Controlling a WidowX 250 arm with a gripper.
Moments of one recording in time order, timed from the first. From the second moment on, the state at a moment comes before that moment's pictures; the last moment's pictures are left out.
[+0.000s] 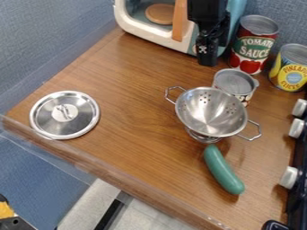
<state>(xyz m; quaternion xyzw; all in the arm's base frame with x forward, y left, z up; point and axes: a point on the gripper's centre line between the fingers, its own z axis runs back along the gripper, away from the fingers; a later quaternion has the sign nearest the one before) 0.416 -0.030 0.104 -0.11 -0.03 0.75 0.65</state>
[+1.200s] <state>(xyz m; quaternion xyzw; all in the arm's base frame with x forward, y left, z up) 0.319 -0.035 0.127 -0.16 0.03 0.72 0.67</state>
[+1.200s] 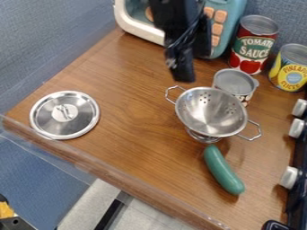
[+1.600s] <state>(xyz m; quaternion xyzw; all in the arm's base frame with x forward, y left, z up) 0.287 -0.042 0.099 -0.14 0.03 0.68 0.72</state>
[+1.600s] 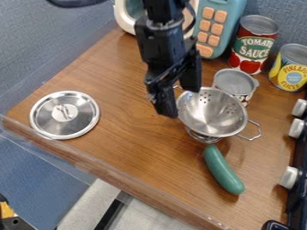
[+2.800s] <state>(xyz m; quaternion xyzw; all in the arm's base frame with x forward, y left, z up) 0.292 -0.073 0.051 -0.12 0.00 0.64 0.76</state>
